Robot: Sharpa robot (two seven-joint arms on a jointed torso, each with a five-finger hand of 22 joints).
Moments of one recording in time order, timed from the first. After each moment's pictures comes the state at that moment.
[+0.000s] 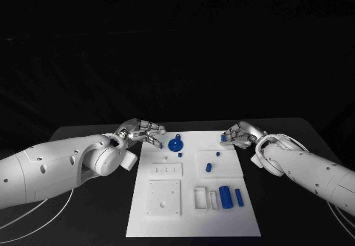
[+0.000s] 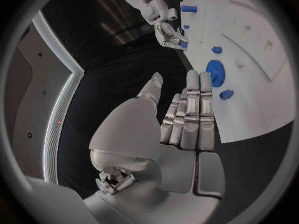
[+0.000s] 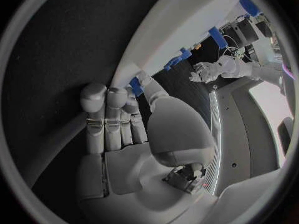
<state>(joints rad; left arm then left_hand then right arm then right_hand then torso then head) 1.35 -0.81 -0.20 1.40 -0.18 -0.23 0.22 1.36 -0.01 -0.01 -0.03 0.12 0.90 0.16 0.06 0.06 1.04 0.13 0.06 0.06 1.31 0.05 0.36 0.13 0.08 1.04 0.03 0.56 0.31 1.04 -0.64 0.22 0.97 -1.25 -0.26 0.18 1.27 -0.03 0.17 -0.22 0.15 1.16 0.08 0.06 0.08 1.14 0.00 1.14 1.07 1.44 -0.08 0.85 0.98 0.08 1.47 -0.09 0.77 1.31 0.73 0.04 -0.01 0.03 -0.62</state>
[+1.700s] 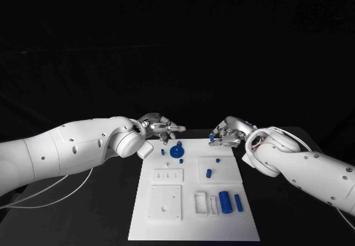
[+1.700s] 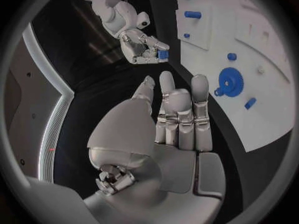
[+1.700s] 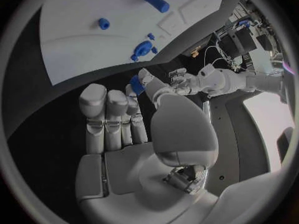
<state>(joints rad) 1.44 -0.68 -0.20 1.31 -0.32 -0.16 -0.06 1.24 0.00 -0.05 0.02 0.16 1.15 0.06 0.06 0.09 1.46 -0.04 0.43 0.30 1.41 -0.11 1.10 0.61 0.07 1.11 -0.12 1.01 0.64 1.10 -0.67 0.22 1.36 -1.42 -0.24 -0.16 1.26 -0.08 0.35 -0.16 0.15 1.24 0.06 0.06 0.10 1.17 -0.03 1.15 1.11 1.45 -0.09 0.92 1.10 0.08 1.46 -0.11 0.83 1.31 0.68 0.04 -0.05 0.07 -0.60</state>
